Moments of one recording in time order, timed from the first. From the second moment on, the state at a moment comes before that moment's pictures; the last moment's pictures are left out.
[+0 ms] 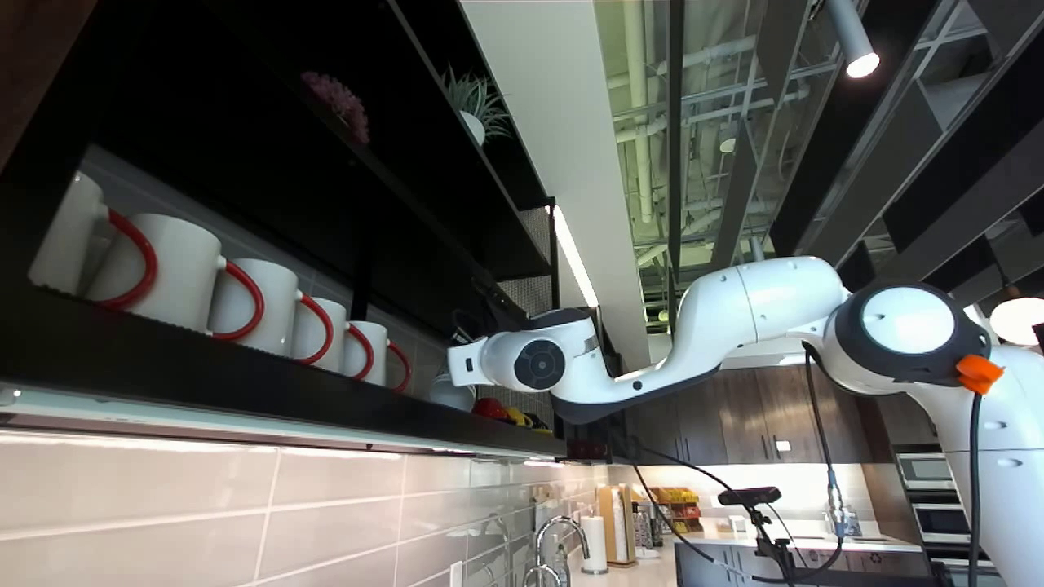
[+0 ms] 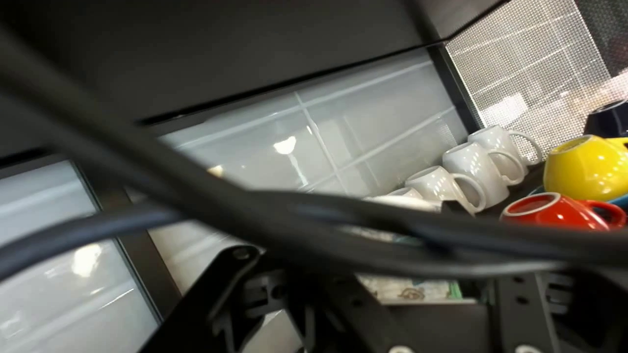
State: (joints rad) arm -0.06 -0.02 -0.01 -1.65 -2.10 2.37 -0.63
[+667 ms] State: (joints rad) arm -0.05 0.00 -0.01 -1.68 -2.24 2.36 -0.59
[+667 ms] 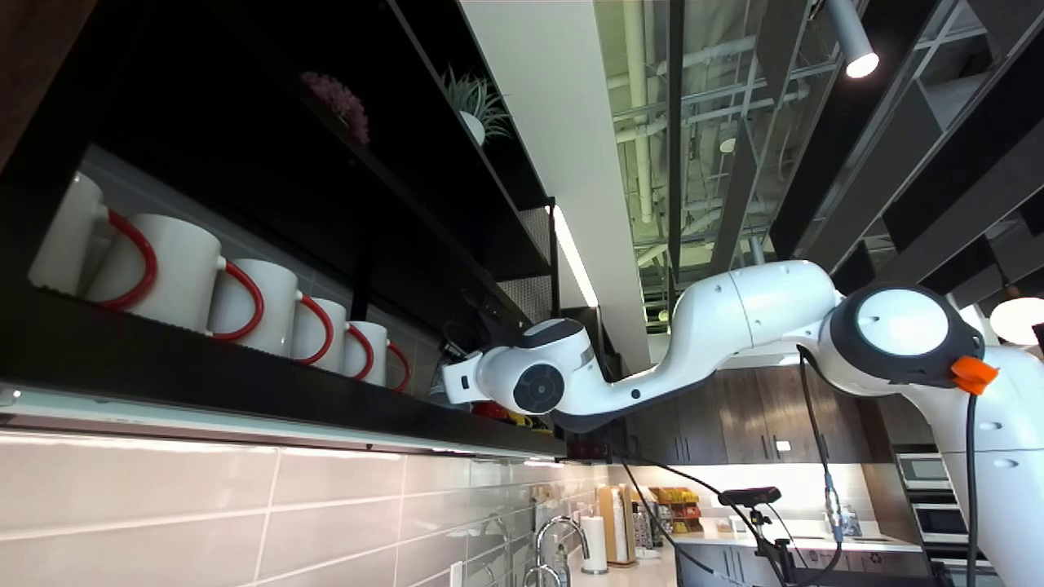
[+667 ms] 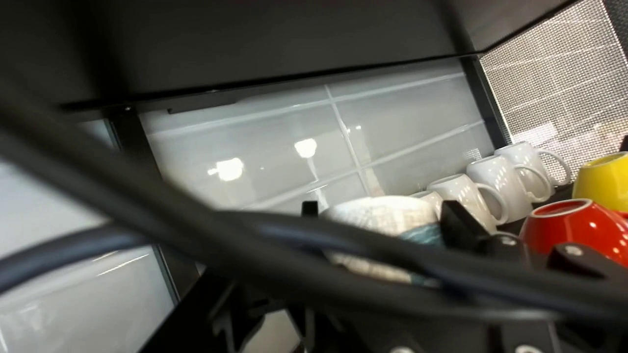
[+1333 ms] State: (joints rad) arm -0.03 0.00 -0.01 -1.72 -2.34 2.22 -0.51
